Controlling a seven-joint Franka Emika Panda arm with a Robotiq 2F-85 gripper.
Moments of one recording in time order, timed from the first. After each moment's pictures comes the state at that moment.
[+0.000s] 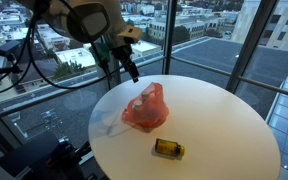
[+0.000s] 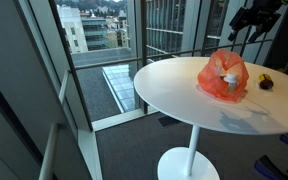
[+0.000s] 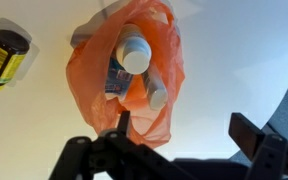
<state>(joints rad) -0.09 -0.24 0.07 -2.52 0.04 2.60 0.36</state>
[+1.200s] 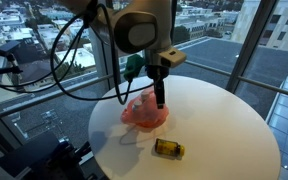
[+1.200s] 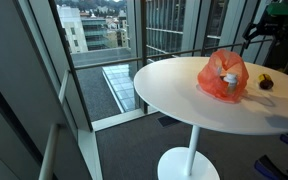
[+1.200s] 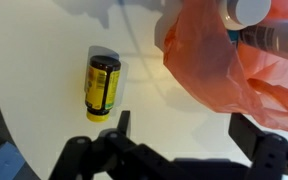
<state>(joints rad) -0.18 -0.01 -0.13 -2.30 -0.05 2.39 0.62</state>
